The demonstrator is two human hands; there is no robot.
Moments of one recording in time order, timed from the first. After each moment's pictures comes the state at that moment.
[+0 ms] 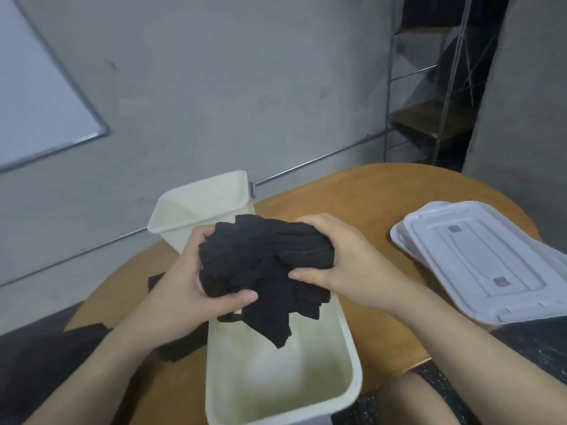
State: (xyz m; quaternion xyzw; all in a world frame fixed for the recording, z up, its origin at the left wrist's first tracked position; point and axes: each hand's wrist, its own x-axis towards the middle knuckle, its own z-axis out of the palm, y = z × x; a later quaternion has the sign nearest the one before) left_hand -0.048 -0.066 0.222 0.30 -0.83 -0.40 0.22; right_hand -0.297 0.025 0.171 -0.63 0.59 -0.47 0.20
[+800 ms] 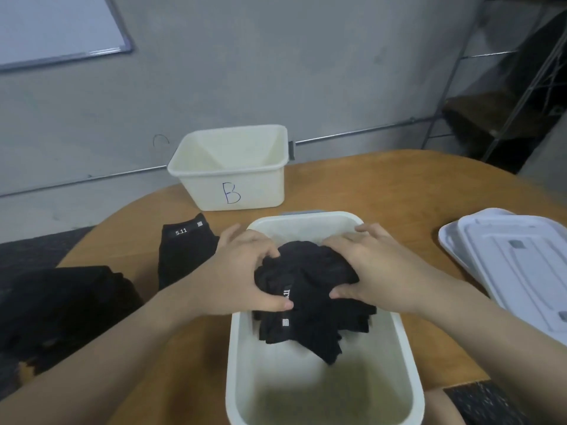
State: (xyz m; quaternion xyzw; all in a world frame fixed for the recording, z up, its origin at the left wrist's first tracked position) left_hand -0.039 -0.128 0.137 0.36 -0.90 -0.23 0.04; right_hand -0.288 -0.030 0.137 -0.77 0.63 -0.08 0.08
